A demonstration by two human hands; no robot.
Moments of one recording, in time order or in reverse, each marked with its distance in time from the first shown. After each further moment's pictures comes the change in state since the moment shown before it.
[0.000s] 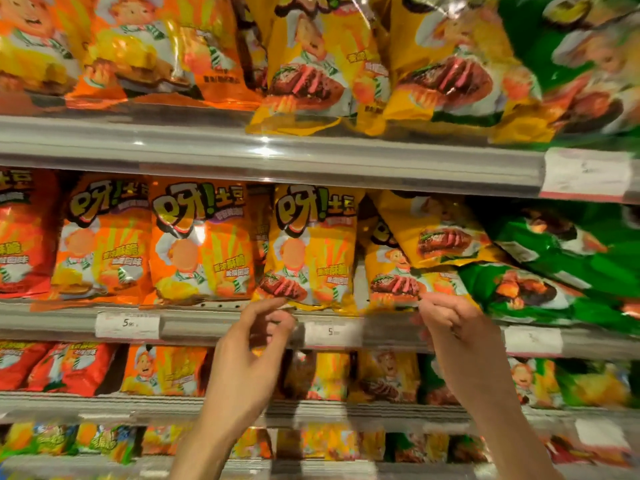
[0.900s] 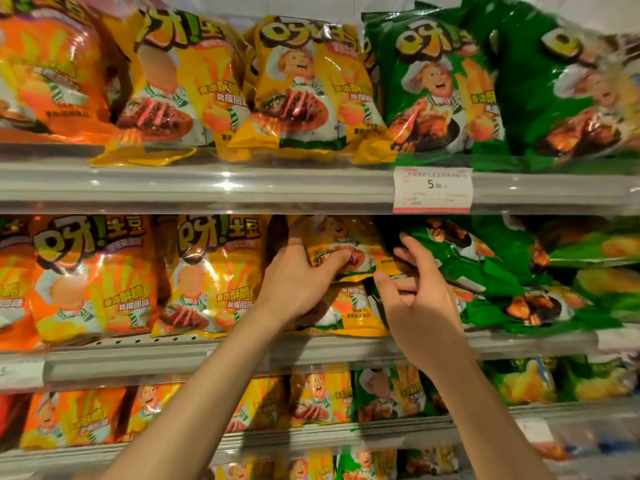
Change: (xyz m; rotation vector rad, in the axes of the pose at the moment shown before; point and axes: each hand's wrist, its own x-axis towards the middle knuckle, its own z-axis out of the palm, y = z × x) left_hand 0.090 0.114 0.169 0.347 -0.227 0.018; right_hand 0.057 0.021 -0.075 -0.002 0.124 -0.054
